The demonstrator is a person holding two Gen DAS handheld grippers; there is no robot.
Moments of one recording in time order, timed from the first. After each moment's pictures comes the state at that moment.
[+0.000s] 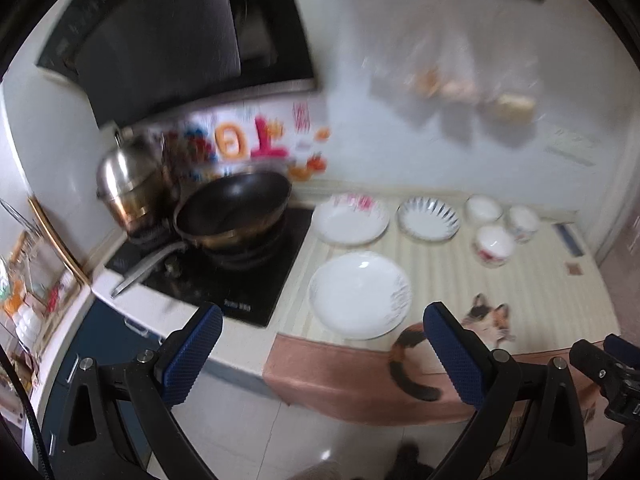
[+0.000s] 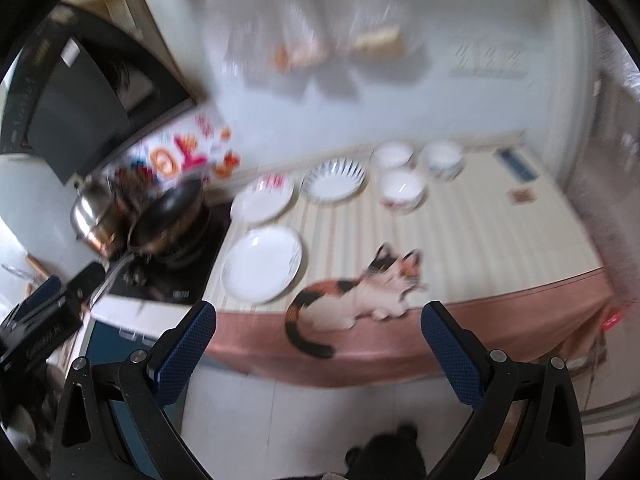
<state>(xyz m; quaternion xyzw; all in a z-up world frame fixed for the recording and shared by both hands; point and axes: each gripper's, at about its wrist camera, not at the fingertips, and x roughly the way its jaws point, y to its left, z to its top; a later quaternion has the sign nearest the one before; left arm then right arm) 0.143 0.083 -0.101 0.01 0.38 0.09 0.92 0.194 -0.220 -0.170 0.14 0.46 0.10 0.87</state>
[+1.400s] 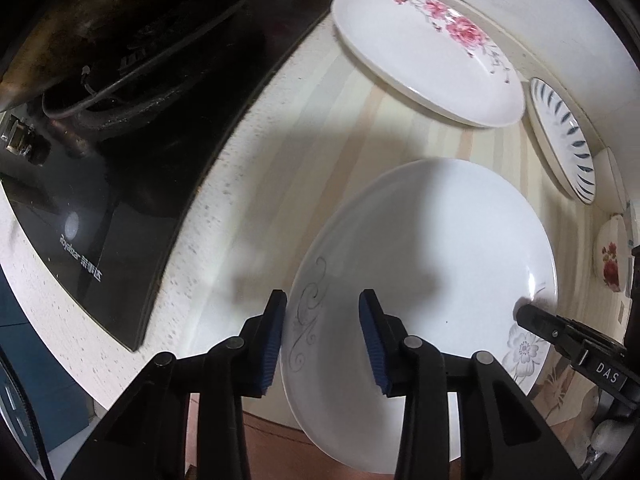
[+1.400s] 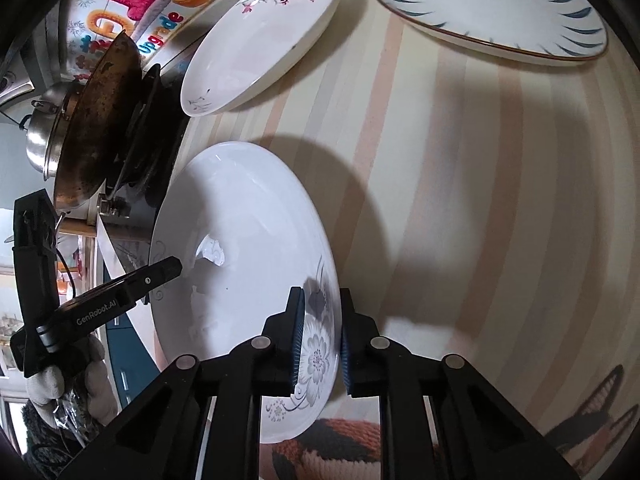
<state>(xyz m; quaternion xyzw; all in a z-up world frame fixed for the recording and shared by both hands) 0.379 0.164 -0.375 -0.15 0.65 0.08 0.75 0.527 -0.085 -0.487 0.13 0.68 0.27 0.67</state>
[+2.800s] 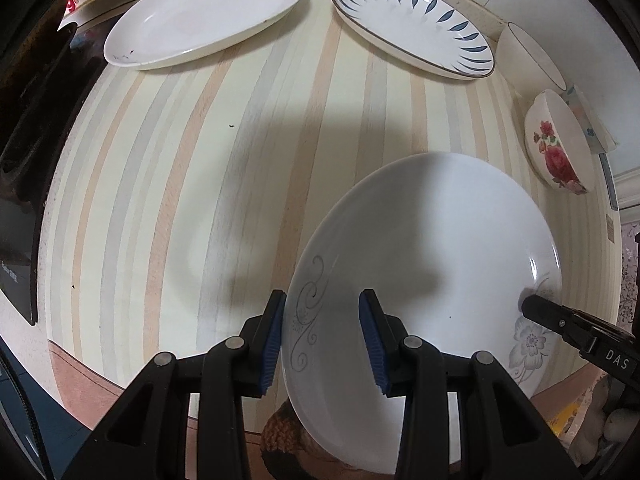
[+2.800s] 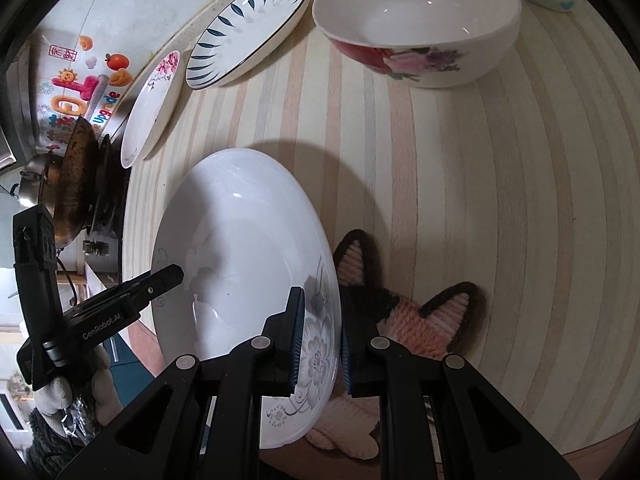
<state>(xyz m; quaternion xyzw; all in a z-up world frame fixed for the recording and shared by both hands) 0.414 -0.019 -0.398 -0.07 0.66 -0.02 0.75 0.481 -0.266 -0.479 0.19 0.68 0.17 0.68</state>
